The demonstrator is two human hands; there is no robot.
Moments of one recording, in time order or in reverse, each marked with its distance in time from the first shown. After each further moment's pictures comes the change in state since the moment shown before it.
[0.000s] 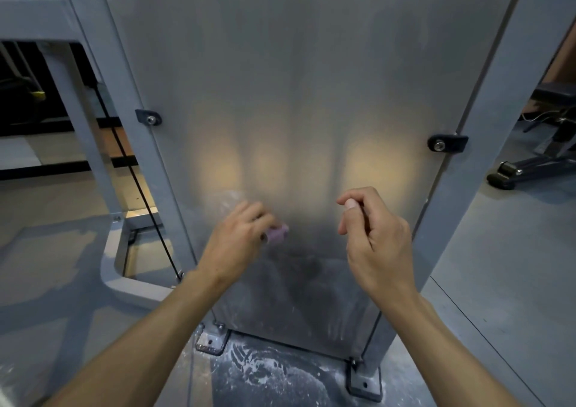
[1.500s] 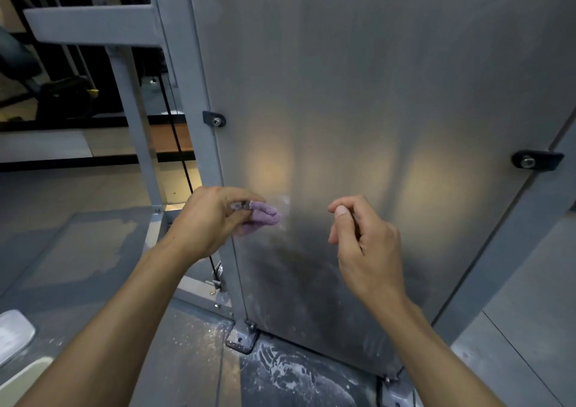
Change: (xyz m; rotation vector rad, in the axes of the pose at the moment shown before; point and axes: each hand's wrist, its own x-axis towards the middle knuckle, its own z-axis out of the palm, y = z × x) left_hand -0.006 -0.043 -0.121 -0.125 -0.206 -0.450; right_hand 0.000 -0.033 0.074 0.083 -0.068 -0.028
